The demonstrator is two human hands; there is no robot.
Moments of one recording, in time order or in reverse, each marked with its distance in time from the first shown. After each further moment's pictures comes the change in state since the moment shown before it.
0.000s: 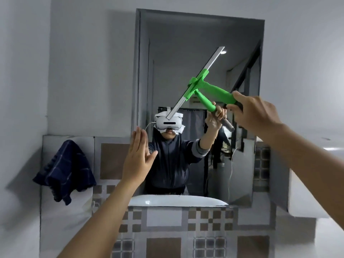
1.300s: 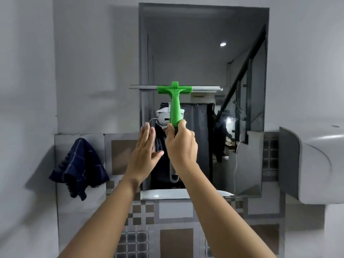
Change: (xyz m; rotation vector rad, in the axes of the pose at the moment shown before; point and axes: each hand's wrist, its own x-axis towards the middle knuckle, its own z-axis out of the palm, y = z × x) left_hand -0.004 -0.012 -0.021 0.025 -0.122 0.091; right_hand -0.046 -0.199 0.077 0.616 0.020 0.485
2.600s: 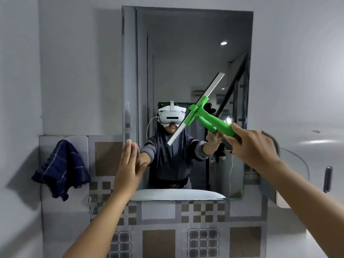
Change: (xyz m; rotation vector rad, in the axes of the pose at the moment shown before) left_hand -0.033 0.006 0.038 -0.007 0.078 -0.151; right_hand 0.059 0.139 -0.173 -0.629 -0.118 -0.345
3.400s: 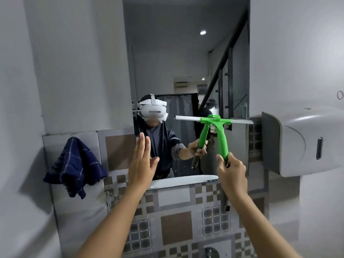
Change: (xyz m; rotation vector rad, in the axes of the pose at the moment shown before) left_hand -0.007 -0.013 -0.009 -0.041 -0.089 0.101; right_hand -0.097 -0.116 0.068 0.584 0.042 0.745
